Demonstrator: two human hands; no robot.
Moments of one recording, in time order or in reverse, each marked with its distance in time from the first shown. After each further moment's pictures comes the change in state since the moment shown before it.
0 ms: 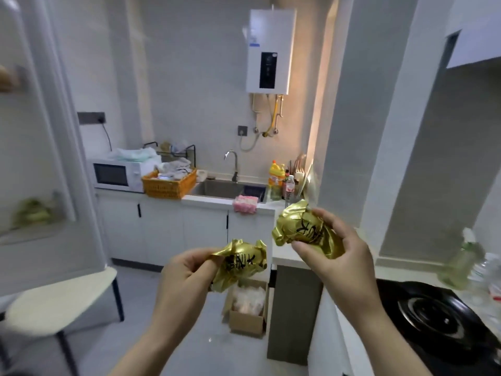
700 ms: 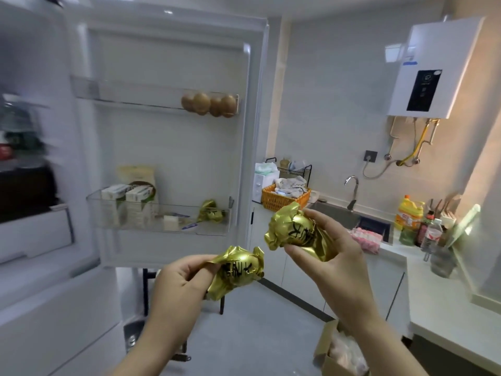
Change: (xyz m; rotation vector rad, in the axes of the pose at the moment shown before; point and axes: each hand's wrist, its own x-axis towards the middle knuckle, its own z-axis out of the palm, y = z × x) left_hand -0.007 -0.014 -0.253 0.044 0.515 -0.047; right_hand 0.011 -0.075 0.282 0.233 -0.408 -0.240
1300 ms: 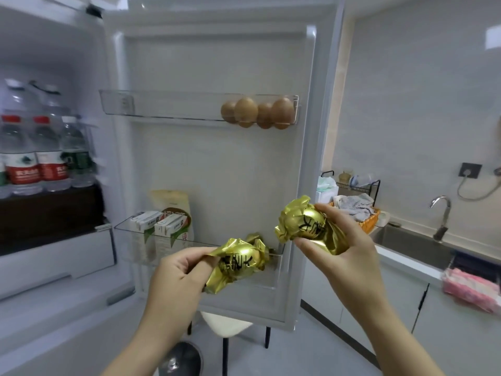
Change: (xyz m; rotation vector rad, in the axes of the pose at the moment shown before) left_hand 0.154 -0.021 -0.033 0.133 0.207 0.111; right_hand 0.154 0.084 0.110 0.171 -0.093 -0.077
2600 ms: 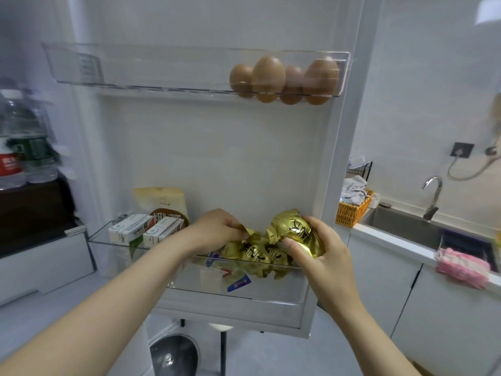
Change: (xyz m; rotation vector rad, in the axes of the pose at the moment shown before) left_hand 0.180 -0.046 0.013 0.605 -0.651 -0.094; right_hand 0.033 0.090 0.088 -0.202 0.075 0.113
